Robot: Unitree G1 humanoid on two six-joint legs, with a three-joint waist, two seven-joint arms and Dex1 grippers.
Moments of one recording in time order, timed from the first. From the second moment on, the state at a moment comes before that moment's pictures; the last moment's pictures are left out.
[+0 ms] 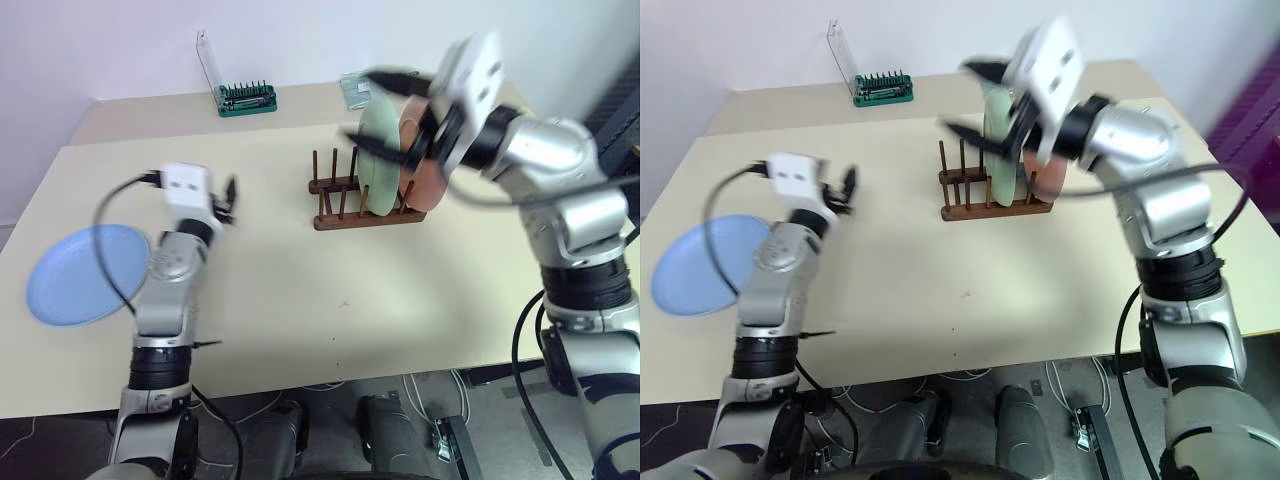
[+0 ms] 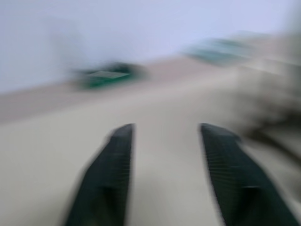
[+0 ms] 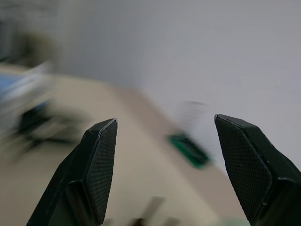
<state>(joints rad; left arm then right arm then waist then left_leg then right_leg) -0.46 0.25 0.25 -0.10 -0.11 0.41 0.02 -0.86 -0.64 0.20 -0.16 0.40 0.29 0.86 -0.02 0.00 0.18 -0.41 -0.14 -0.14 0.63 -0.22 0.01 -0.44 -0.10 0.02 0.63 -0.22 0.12</state>
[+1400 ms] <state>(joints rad) -0.35 0.04 0.64 -0.50 -0.49 0.95 0.36 -0.63 -0.41 0.39 0.07 -0.02 -0.05 0.90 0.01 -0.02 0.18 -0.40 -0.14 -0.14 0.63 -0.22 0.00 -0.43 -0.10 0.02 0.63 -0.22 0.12</state>
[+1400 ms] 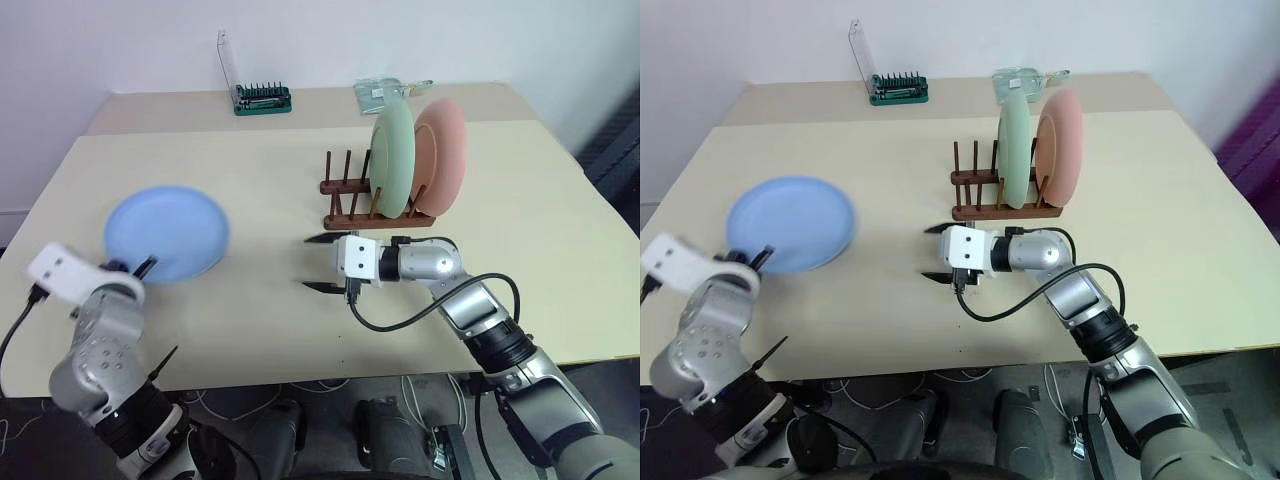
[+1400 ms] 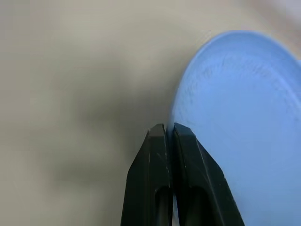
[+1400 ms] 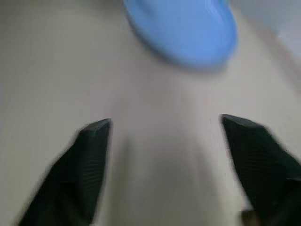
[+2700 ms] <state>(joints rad) -0.60 0.13 0.53 -0.55 -0.44 0.77 0.28 -0.83 -0.32 0.49 0.40 -0.48 -0.52 0.54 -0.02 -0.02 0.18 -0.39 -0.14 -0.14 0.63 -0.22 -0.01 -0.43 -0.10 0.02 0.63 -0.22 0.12</state>
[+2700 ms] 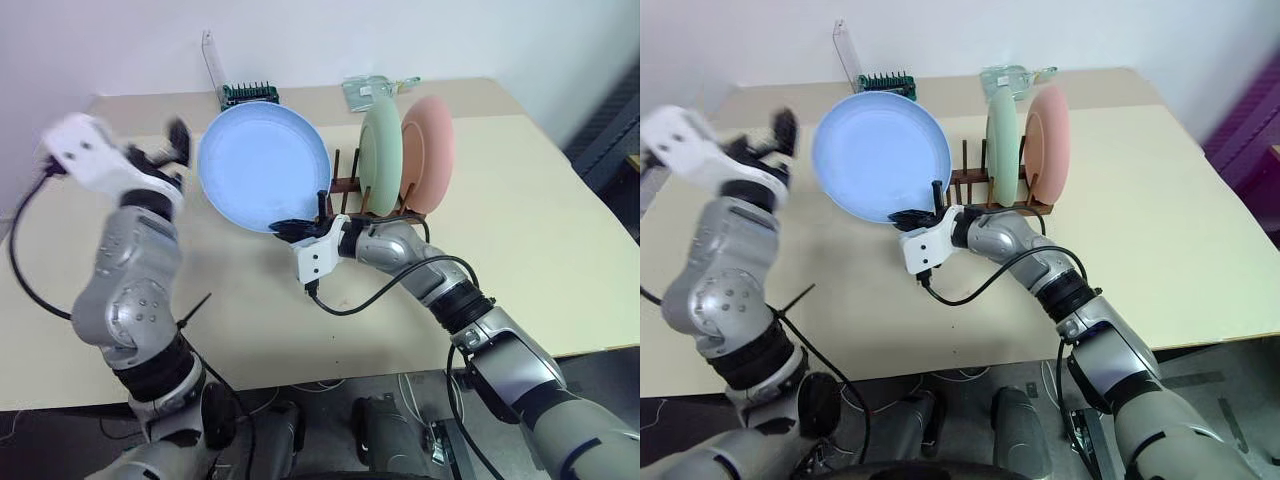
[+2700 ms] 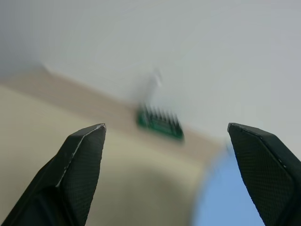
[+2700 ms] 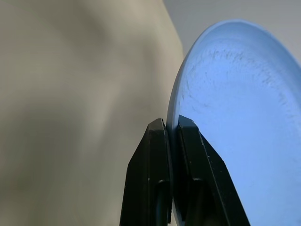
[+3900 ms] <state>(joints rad) -0.05 0.35 0.02 -0.45 -0.27 0.43 -0.34 -0.94 -0.05 -0.23 0.18 0.88 0.79 0.26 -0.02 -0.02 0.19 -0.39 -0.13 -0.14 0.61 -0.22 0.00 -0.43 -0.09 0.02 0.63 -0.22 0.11</state>
